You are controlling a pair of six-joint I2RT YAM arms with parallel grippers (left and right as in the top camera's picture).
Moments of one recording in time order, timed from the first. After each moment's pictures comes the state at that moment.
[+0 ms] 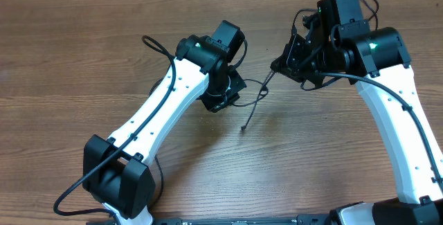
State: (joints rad) left arm -0.56 1.85 1.69 -1.27 0.19 -1.12; right arm 0.26 1.59 1.72 -1.22 -0.45 0.69
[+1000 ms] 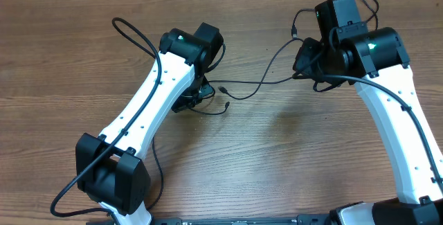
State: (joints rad) left arm -0.46 1.85 1.69 -1.49 -0.17 -0.99; right arm 0.27 1.59 1.72 -1.30 -0.01 0.67
